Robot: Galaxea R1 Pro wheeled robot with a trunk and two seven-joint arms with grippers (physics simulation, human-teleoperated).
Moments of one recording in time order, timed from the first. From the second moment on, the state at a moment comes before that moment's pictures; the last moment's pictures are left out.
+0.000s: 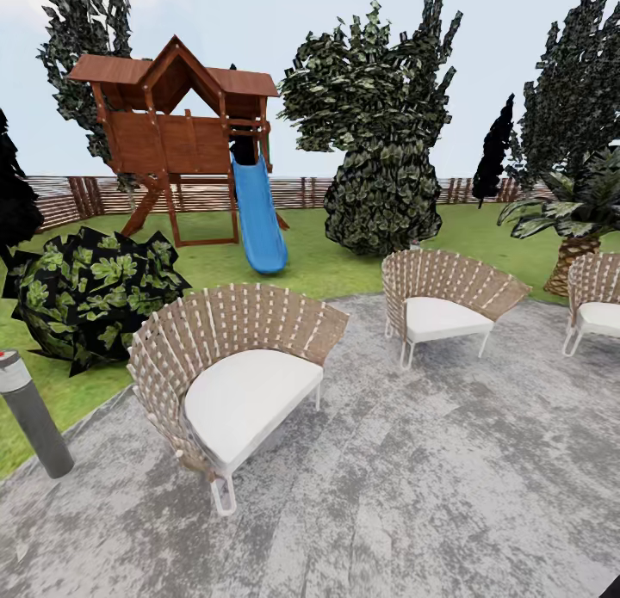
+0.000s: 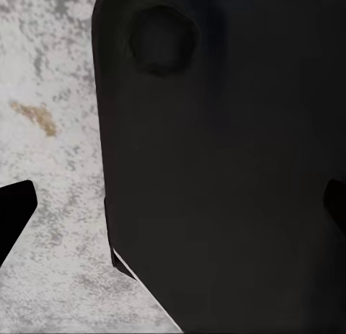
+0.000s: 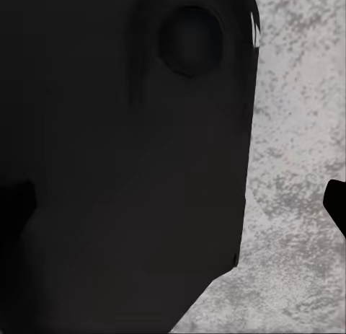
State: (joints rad) left arm 0.00 0.00 0.00 0.00 0.00 0.00 0.00; right arm 0.00 0.00 0.00 0.00 0.00 0.00 0.00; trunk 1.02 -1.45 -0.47
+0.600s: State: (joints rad) left arm -0.02 0.03 0.00 -0.02 0.00 -0.01 0.01; right arm -0.01 0.03 0.00 -0.06 0.00 -0.02 0.00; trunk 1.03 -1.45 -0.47
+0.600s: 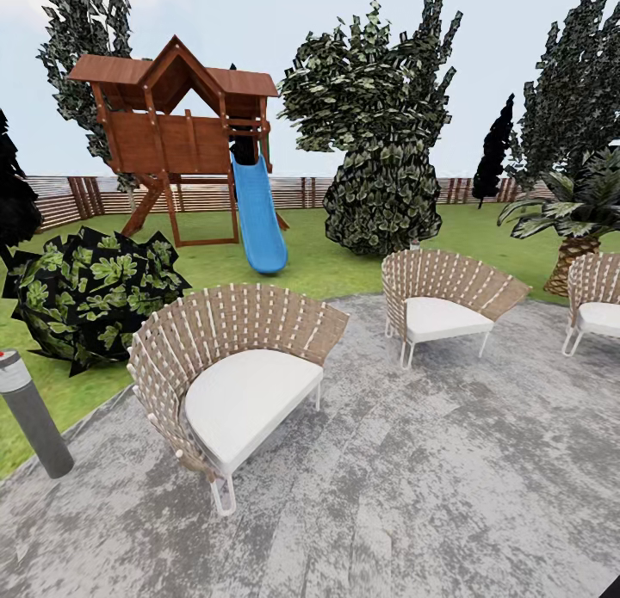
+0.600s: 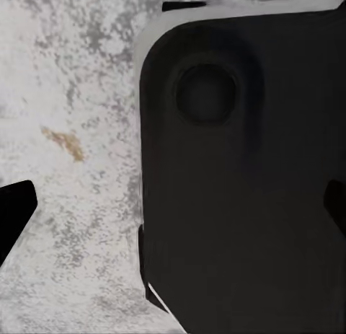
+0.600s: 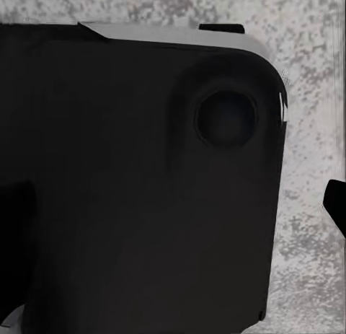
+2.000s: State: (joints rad) left arm -0.21 0.08 0.00 -0.39 -0.01 -0.21 0.01; right arm -0.05 -0.07 0.00 -0.60 0.00 -0.12 0.00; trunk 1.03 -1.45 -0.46
